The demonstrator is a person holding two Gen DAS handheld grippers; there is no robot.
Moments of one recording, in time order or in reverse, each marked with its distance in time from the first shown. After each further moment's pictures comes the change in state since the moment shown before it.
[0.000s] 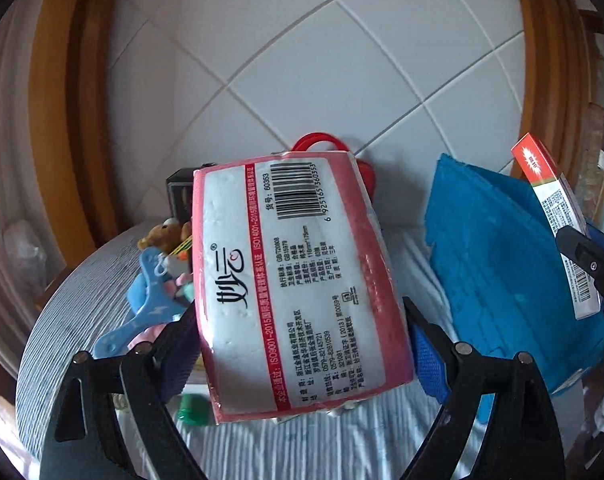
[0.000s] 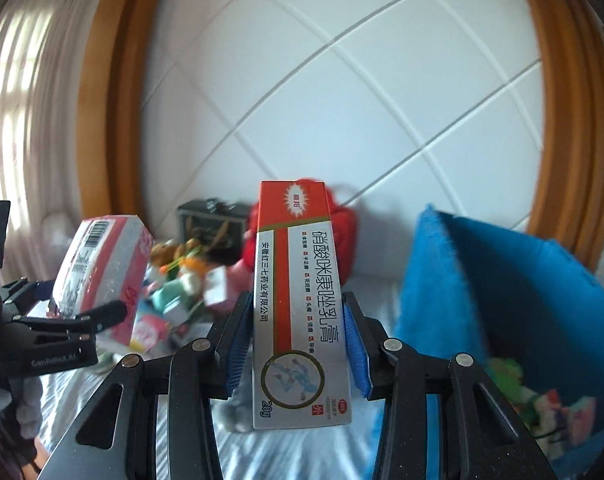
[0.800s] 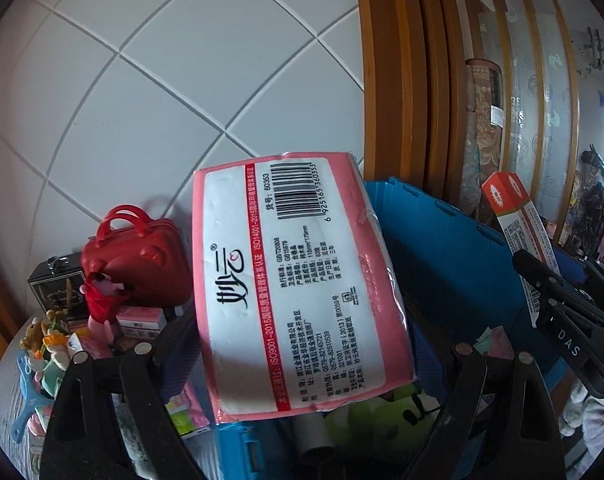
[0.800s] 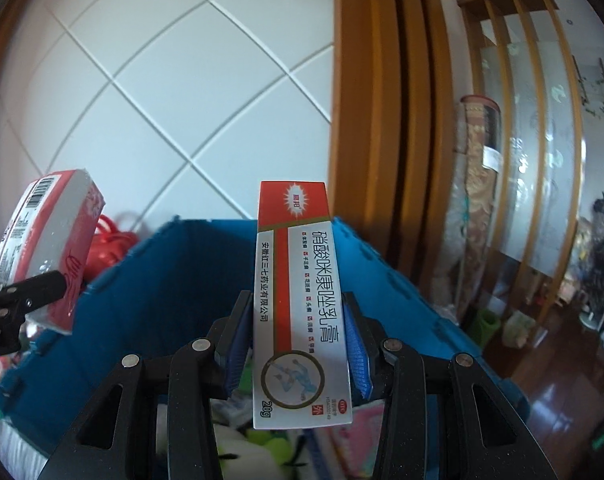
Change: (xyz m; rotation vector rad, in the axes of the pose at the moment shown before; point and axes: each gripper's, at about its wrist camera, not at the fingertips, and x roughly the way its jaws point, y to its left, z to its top) left arm 0.021 -0.323 0.055 0.254 -0.040 -0.296; right arm -0.059 -0.258 -0.025 0.181 -0.006 -0.474
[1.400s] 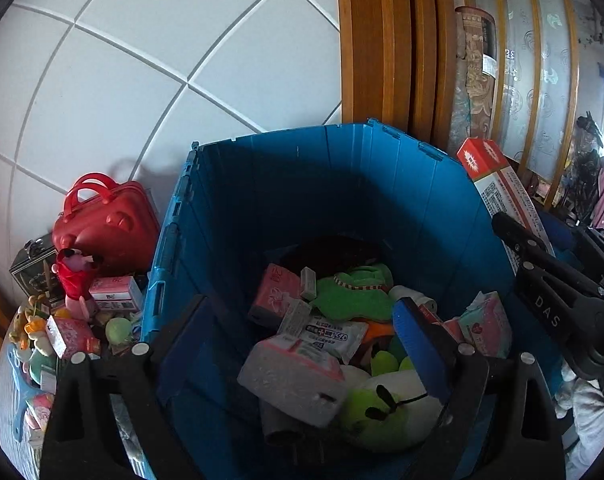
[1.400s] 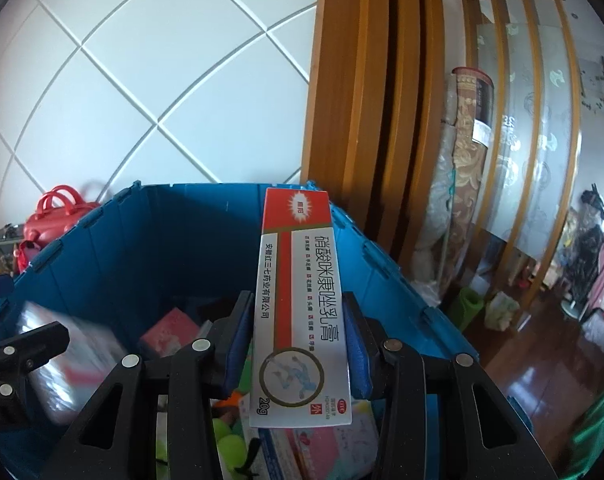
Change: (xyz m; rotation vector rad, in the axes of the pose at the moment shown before) left arm 0.028 -0.031 -0.014 0.039 0.187 -0.044; right arm 0.054 -0.031 -0.012 -0.018 0.122 -0.056
